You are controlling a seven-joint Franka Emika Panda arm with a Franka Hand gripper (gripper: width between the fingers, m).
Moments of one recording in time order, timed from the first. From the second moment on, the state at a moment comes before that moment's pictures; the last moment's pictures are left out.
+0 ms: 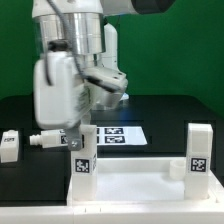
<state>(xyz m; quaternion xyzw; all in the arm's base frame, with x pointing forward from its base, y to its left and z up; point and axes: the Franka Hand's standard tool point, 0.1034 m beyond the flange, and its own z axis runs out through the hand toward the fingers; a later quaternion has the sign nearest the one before) 0.629 -0.055 0.106 -0.57 0.82 -0.01 0.08</state>
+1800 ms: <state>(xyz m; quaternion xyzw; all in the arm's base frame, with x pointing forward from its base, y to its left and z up) 0.584 0.014 0.131 -0.66 0.75 0.02 0.07</state>
